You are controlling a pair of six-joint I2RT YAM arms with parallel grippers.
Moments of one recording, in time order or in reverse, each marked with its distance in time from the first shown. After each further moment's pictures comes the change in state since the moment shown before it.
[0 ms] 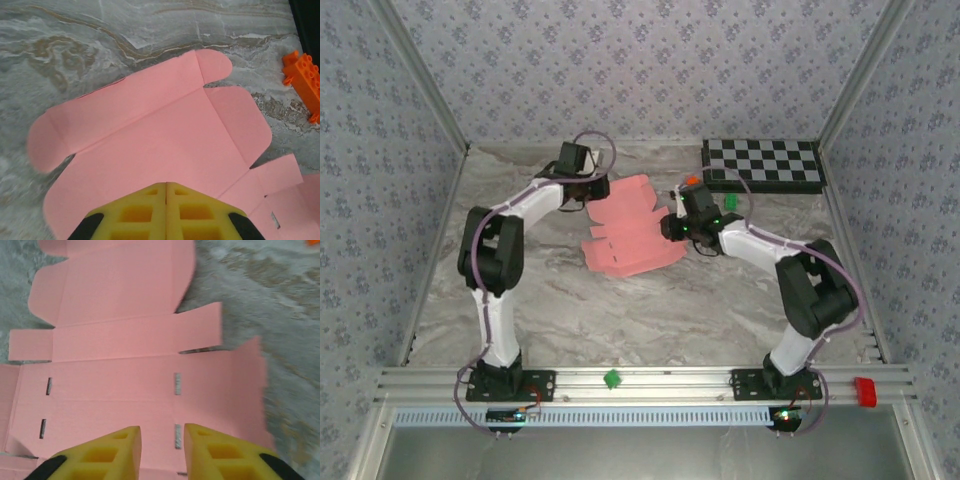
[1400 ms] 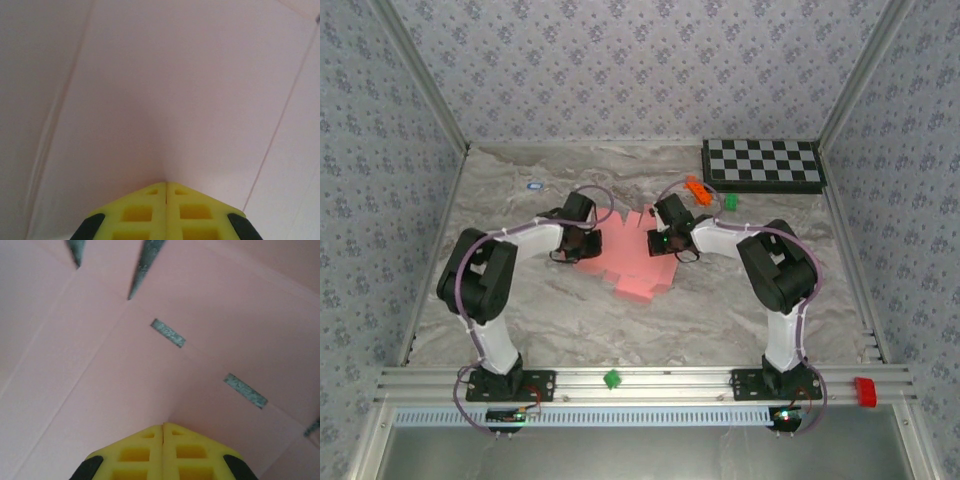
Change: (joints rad) left arm -0.116 -0.279 -0.531 -0.084 -0.148 -0.203; right arm 0.072 0.229 0.101 -0.061 -0.023 0.041
